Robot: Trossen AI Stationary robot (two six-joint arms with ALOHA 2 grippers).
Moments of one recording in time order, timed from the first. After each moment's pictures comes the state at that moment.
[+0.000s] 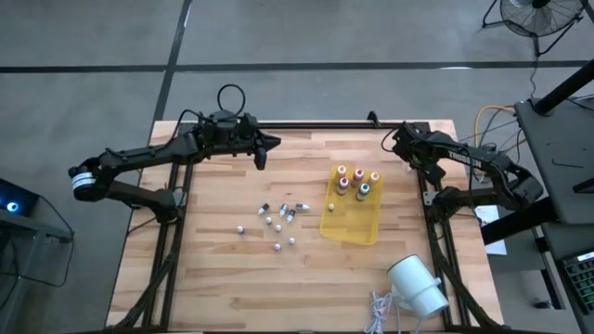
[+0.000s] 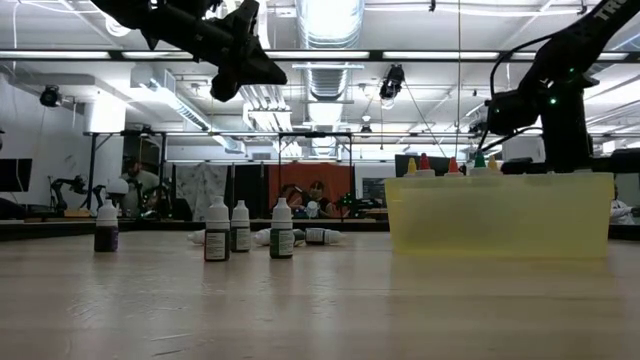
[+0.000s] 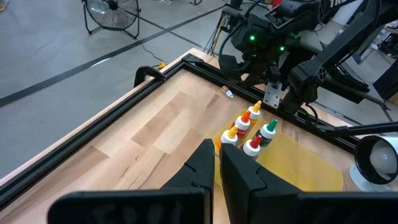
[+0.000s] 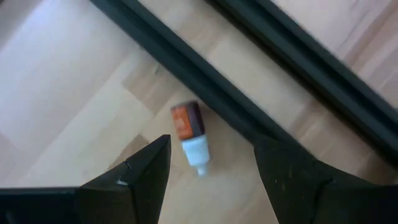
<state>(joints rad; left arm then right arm) 0.44 1.17 0.90 0.01 0.14 -0.26 -0.94 1.20 0.60 -0.87 0.34 1.50</state>
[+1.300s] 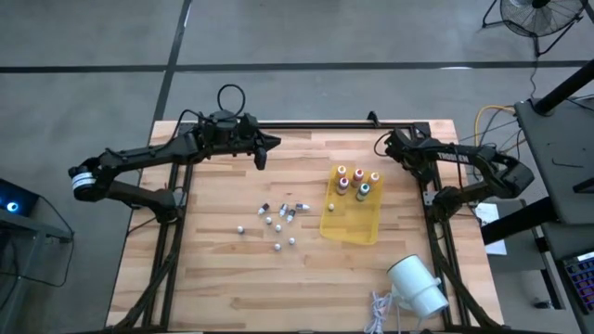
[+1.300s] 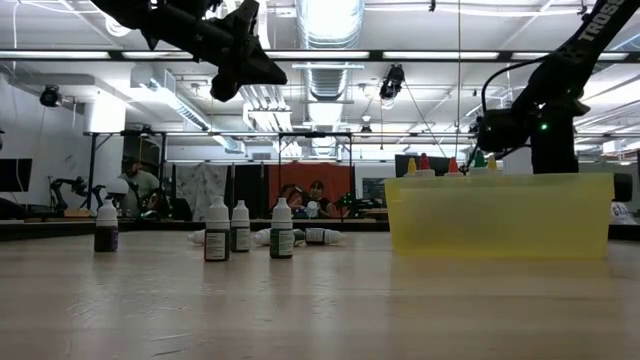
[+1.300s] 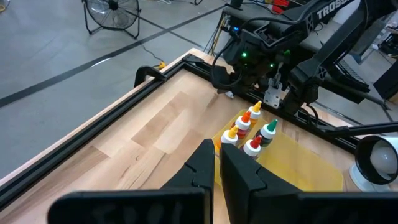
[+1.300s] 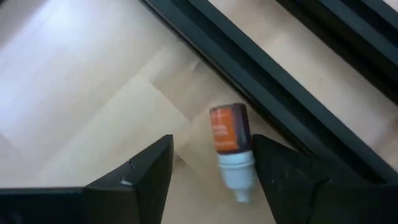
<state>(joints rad) 0.44 1.17 0.90 0.01 0.14 -0.26 -0.89 1.34 0.52 -0.59 0.41 1.48</state>
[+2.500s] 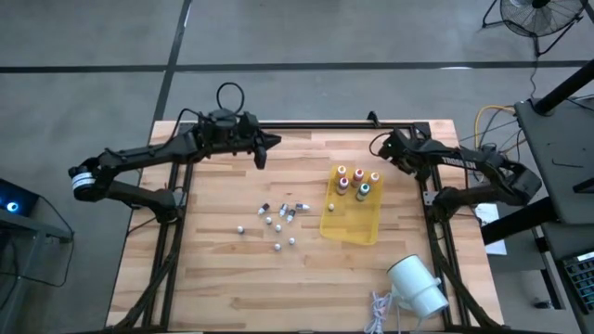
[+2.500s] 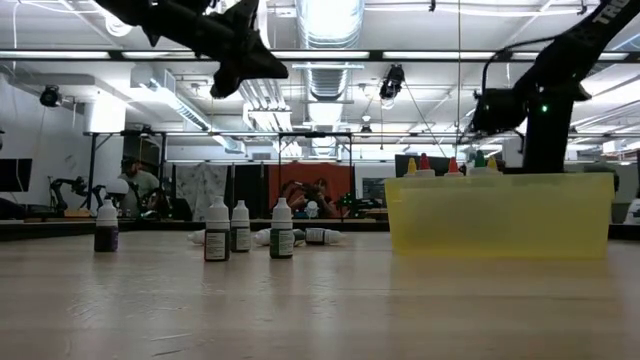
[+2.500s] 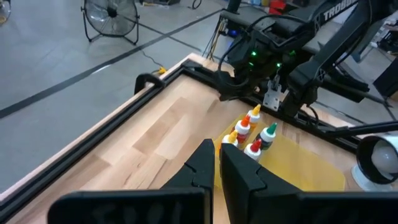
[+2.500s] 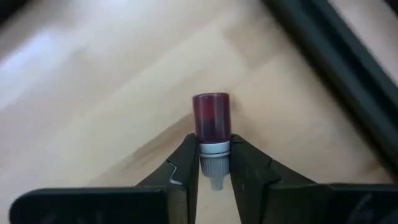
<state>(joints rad) 0.44 1.17 0.92 0.01 0.14 -0.23 -0.80 1.24 0.53 -0.60 0.32 1.39</state>
